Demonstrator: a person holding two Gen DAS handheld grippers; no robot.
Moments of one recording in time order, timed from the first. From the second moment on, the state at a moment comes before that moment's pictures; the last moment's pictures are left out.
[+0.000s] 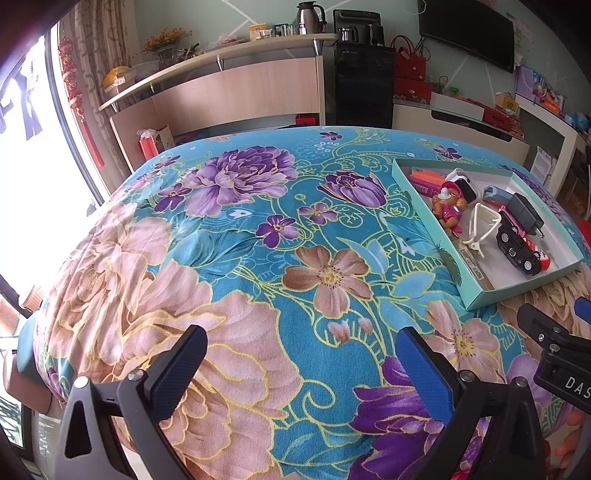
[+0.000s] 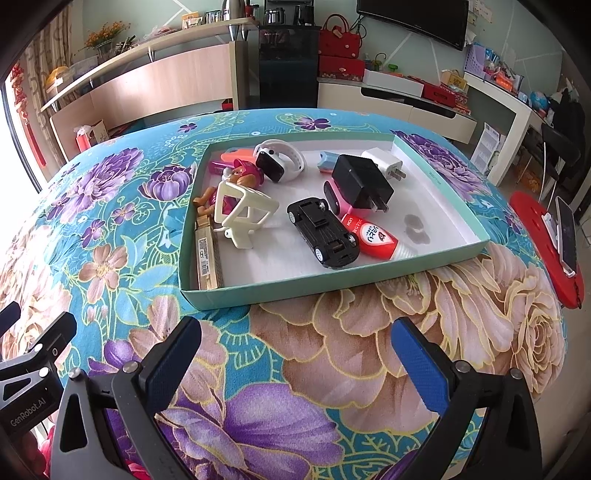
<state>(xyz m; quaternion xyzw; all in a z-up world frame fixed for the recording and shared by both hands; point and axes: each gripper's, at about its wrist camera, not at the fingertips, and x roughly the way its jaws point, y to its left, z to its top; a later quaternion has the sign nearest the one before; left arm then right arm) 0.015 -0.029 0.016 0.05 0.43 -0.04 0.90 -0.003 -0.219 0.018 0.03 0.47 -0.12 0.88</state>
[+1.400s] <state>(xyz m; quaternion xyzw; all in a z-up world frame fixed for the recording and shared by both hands) 0.018 -0.031 0.012 0.06 0.44 -0.03 0.90 -0.002 -0.217 0.016 0.03 0.47 -0.11 0.88</state>
